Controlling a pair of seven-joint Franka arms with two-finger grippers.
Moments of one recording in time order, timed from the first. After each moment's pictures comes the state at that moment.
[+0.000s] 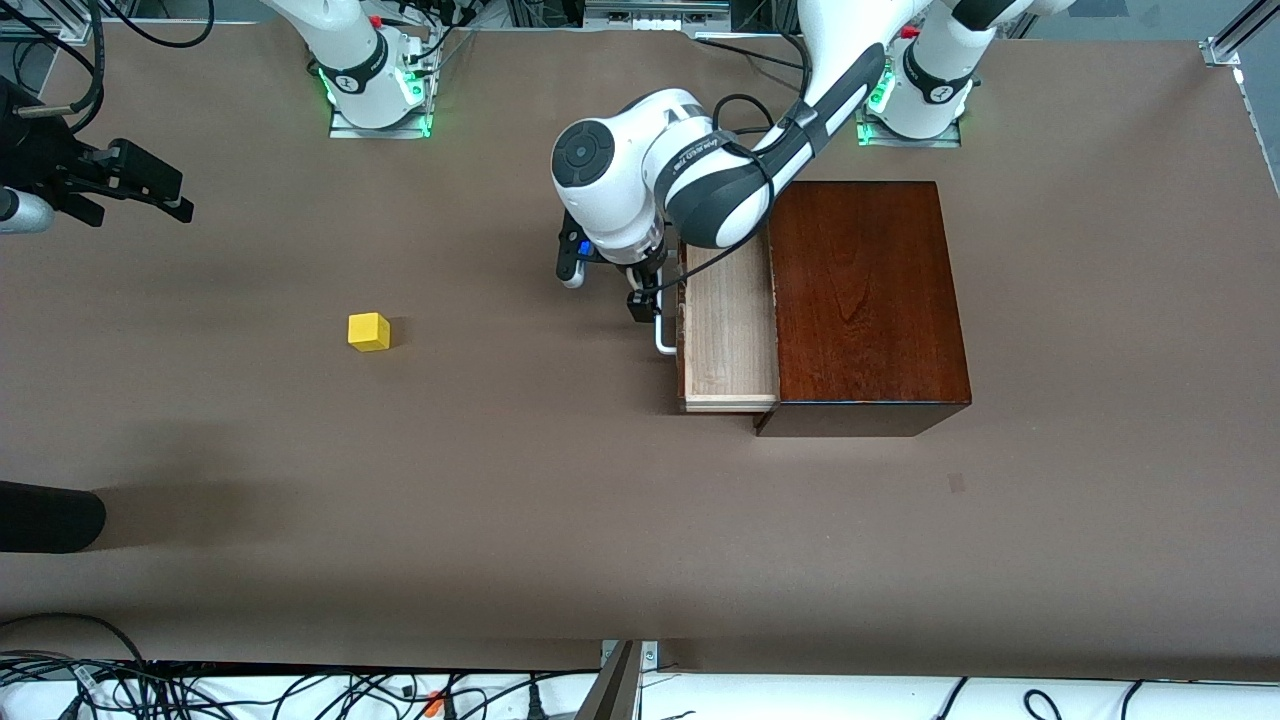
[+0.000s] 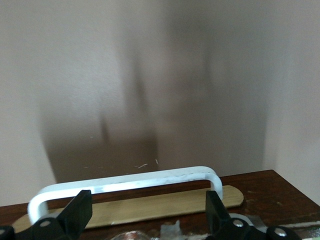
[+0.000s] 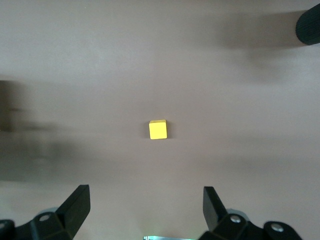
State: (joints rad) left arm -0.57 0.72 -0.40 -1.30 0.34 1.72 0.66; right arm 0.21 0.03 -0.16 -1.48 0.05 1.46 0.02
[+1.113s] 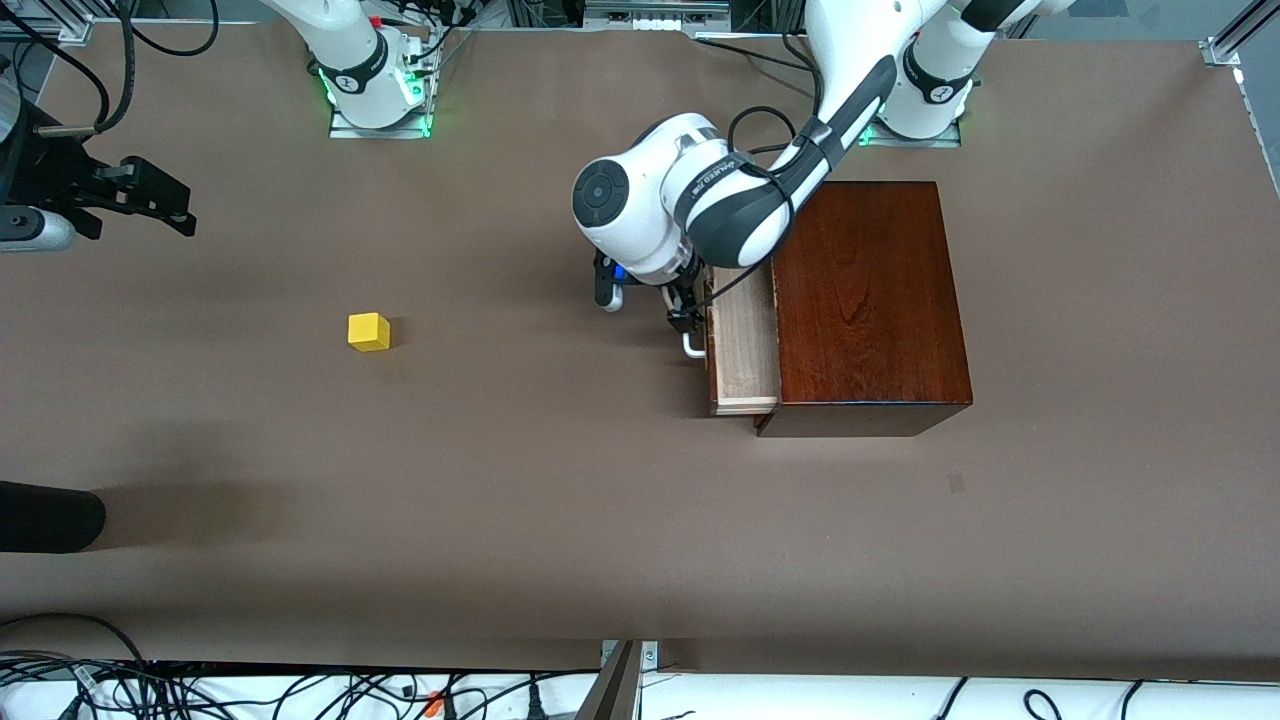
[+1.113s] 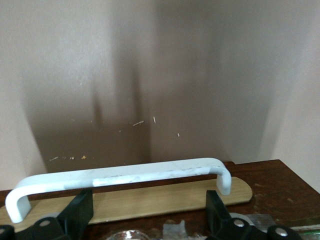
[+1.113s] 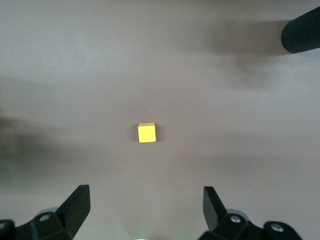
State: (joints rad) left arm -0.57 0.71 -0.32 -1.31 0.34 1.62 0.63; right arm 0.22 0.06 -0.15 -1.45 0.00 1.47 0.02
